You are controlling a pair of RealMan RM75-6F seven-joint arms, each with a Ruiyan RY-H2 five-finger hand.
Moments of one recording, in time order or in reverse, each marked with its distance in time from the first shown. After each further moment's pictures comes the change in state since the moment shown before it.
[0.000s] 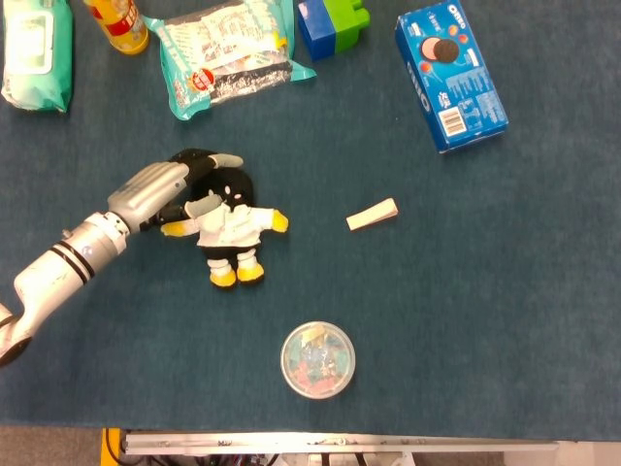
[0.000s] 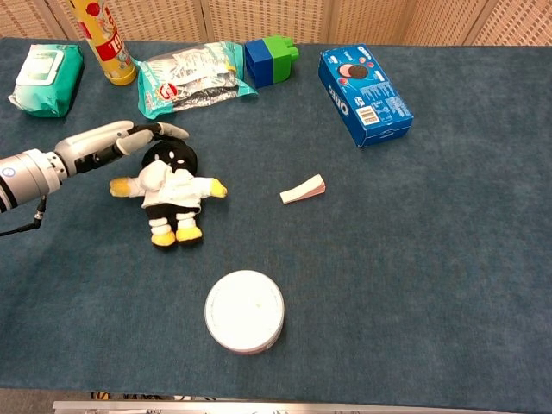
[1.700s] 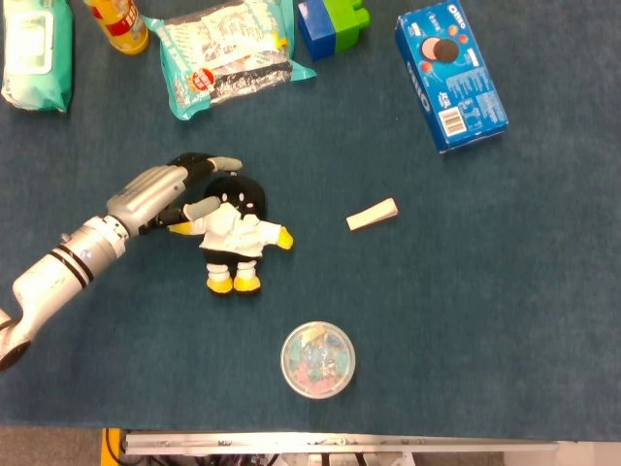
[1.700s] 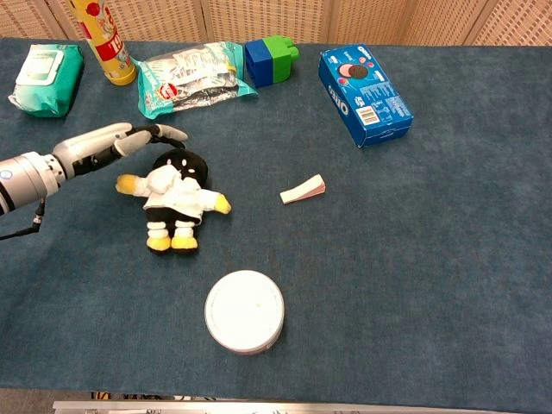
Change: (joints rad) left arm 0.008 0.021 -0.003 -0.042 -0.003 0.005 -0.001; right arm -0.008 -0.001 0.005 0.004 -0.003 0.014 0.009
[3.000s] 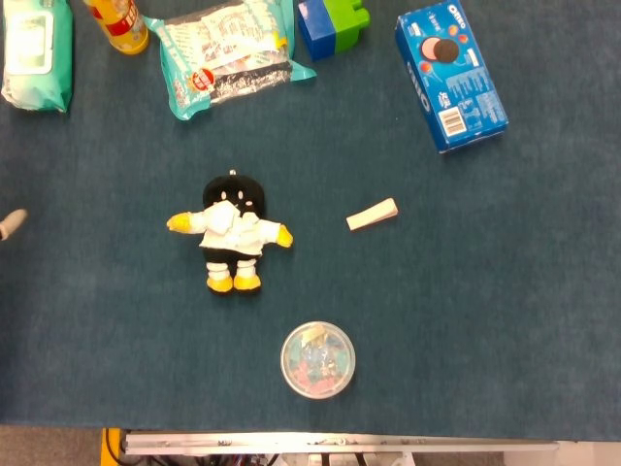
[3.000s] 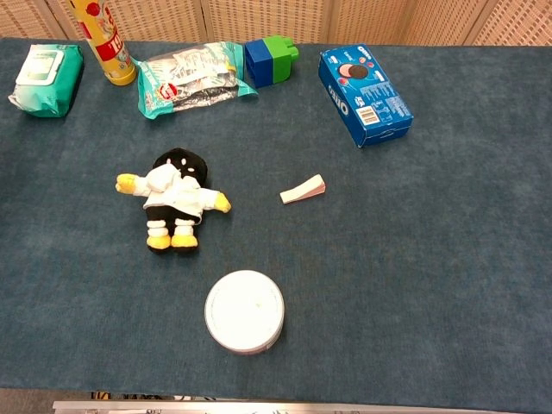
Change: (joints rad) left arm 0.465 0.203 -0.138 -0.157 -0.230 0.545 0.684; right arm -0.014 -0.082 -0.033 0.156 0.022 -0.037 -0.049
